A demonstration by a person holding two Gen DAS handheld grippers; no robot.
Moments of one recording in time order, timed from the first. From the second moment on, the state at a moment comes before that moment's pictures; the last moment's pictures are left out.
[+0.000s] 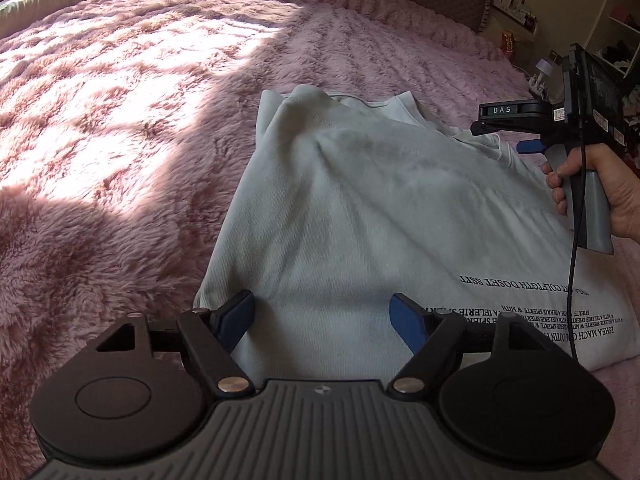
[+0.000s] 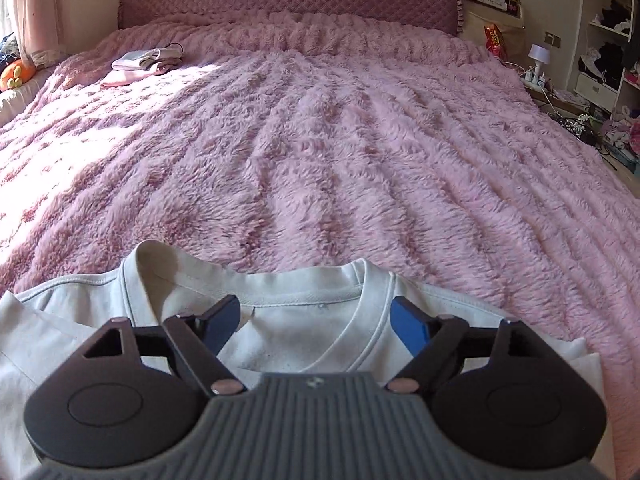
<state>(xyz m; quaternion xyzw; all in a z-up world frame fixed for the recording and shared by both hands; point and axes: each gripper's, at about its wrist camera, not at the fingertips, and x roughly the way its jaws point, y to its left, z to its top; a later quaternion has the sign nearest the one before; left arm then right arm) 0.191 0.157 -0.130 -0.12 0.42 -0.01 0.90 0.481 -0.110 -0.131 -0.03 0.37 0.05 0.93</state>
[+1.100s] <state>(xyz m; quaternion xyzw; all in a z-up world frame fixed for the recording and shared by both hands) 0.191 0.150 -0.136 -0.09 0.43 -0.01 0.90 0.296 -0.132 -0.143 -0.09 0.45 0.12 0.88</state>
